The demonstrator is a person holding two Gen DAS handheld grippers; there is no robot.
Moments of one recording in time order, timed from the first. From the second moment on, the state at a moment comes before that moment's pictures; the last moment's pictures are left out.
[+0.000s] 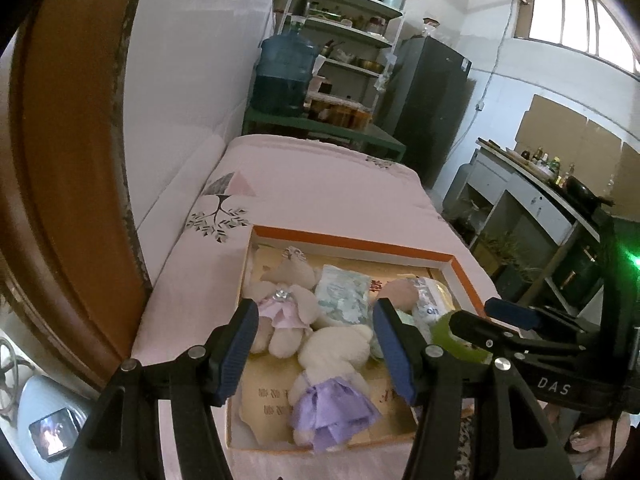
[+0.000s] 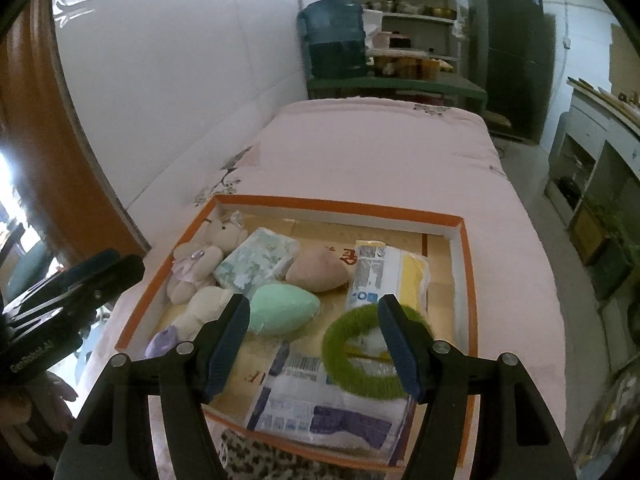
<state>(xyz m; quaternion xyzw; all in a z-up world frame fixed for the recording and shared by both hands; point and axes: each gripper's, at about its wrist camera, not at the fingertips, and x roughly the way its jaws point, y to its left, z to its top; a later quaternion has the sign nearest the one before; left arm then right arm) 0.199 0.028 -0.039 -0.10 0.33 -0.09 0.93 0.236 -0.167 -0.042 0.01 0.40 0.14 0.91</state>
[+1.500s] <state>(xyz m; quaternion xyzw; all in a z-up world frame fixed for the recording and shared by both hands) 0.105 -0.062 -0.068 -0.09 0.37 -0.22 0.90 0.063 -0.228 -0.066 0.04 0.39 0.07 0.92</state>
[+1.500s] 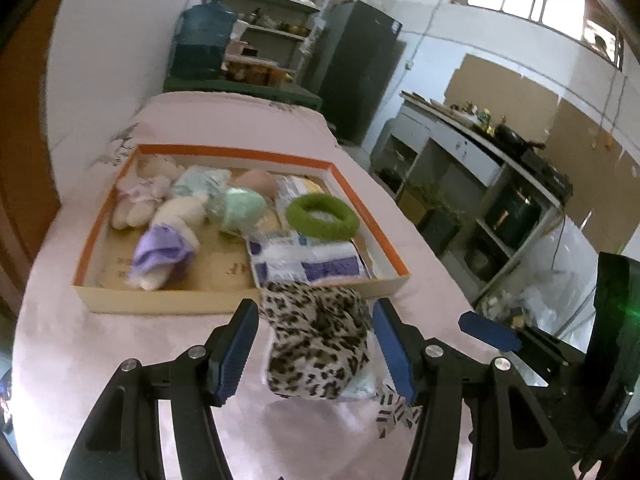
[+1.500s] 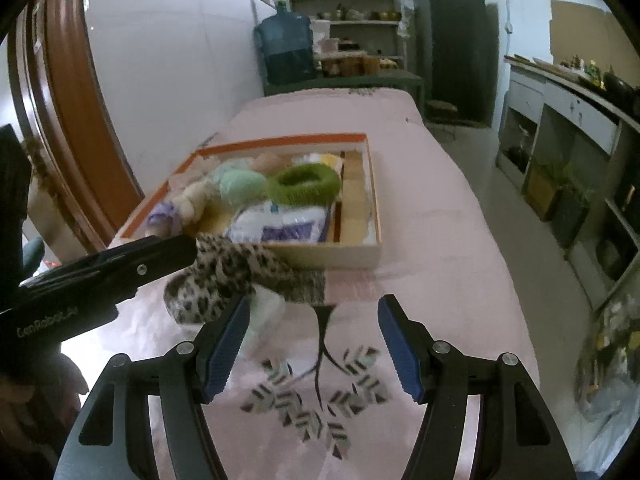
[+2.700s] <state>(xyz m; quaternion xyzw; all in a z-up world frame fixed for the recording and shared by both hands) 0.087 -0.016 -0.060 -0.09 0.34 -0.17 0.92 0.141 -0.152 -0.106 -0.24 0.44 0.43 0.75</state>
